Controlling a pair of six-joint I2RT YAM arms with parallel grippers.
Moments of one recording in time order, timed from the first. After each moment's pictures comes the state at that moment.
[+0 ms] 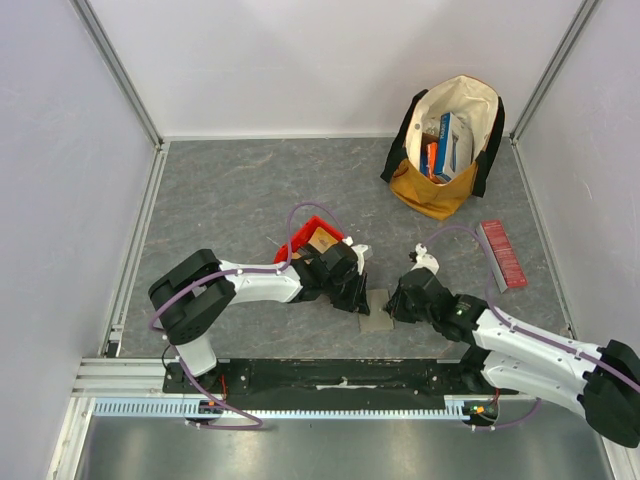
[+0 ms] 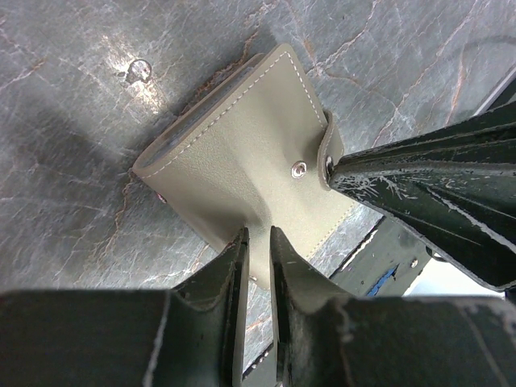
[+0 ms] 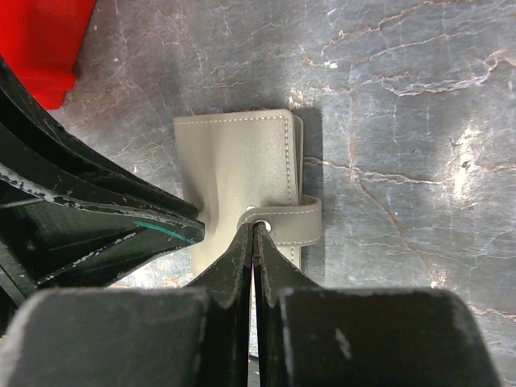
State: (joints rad) left arm -1.00 1.74 0.90 -0.02 0.28 -0.68; right arm 0.84 0.91 0.39 -0.30 0.18 0.91
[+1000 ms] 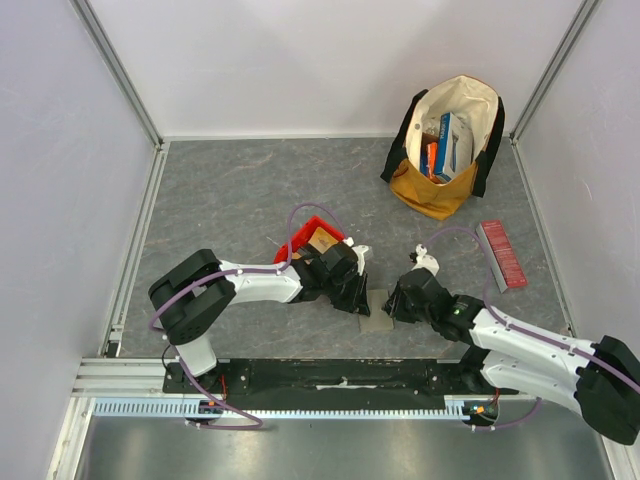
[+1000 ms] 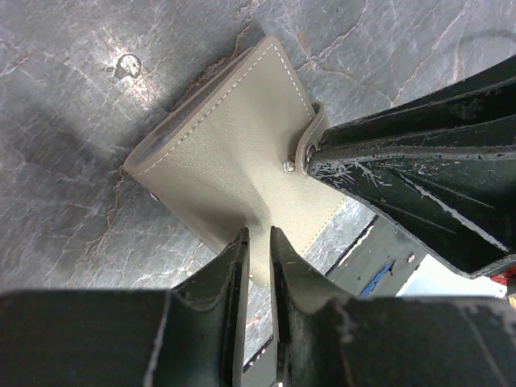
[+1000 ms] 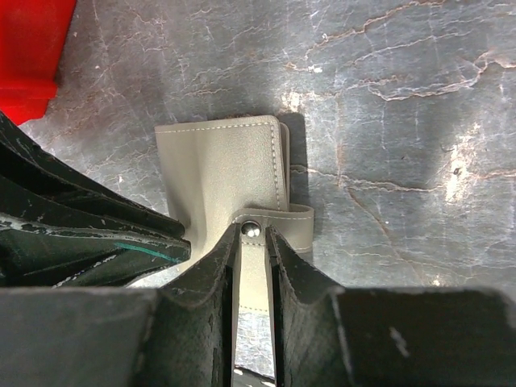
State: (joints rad) left arm -1.00 1.74 0.90 -0.02 0.29 -0.68; right arm 0.83 0.94 0.36 -0.26 0.18 0.91
